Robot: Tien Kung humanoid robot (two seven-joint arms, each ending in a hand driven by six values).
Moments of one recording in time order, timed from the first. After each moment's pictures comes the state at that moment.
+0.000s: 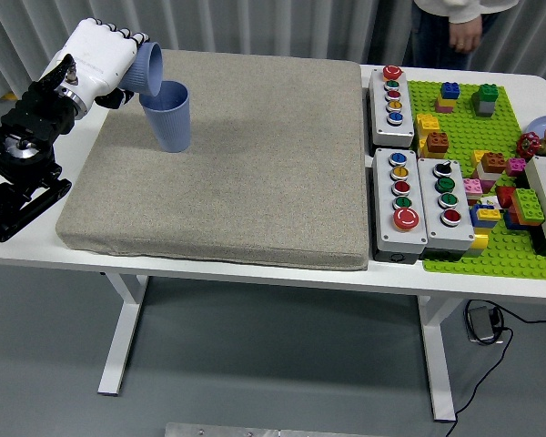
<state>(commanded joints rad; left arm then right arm) -0.97 0.50 -0.49 -0.86 2.25 0.28 0.24 0.25 -0.10 1.92 0.18 -1.29 -0.33 -0.27</state>
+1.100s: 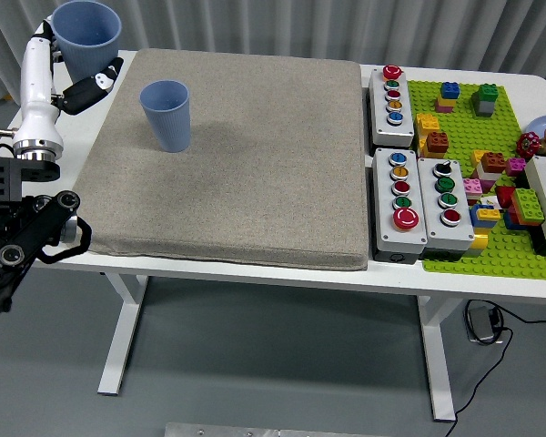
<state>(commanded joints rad) -0.52 0.34 -1.04 -1.11 1.17 0.65 -0.26 0.24 -0.09 1.94 0.18 -1.31 -0.32 -0.27</state>
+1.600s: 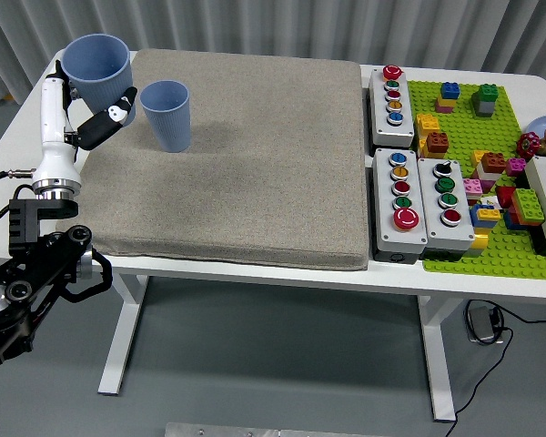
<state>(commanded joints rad) -0.41 0.29 -1.06 -1.19 1.15 0.65 -0.33 0.24 -0.09 1.94 0.18 -1.30 -0.32 -0.26</state>
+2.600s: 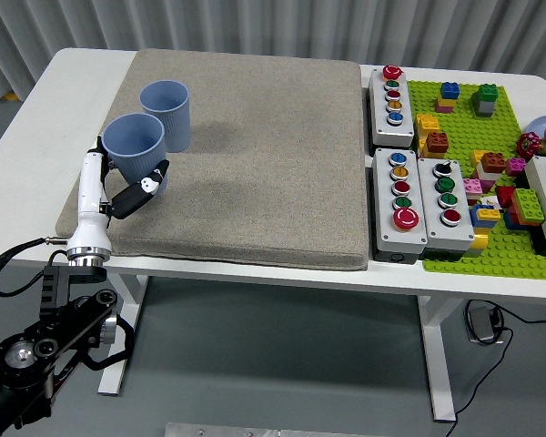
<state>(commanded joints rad) -0.26 0.20 -1.00 -1.15 1.13 0.65 -0.45 0.21 -0.08 1.96 0.18 -1.33 -0.31 -0.26</state>
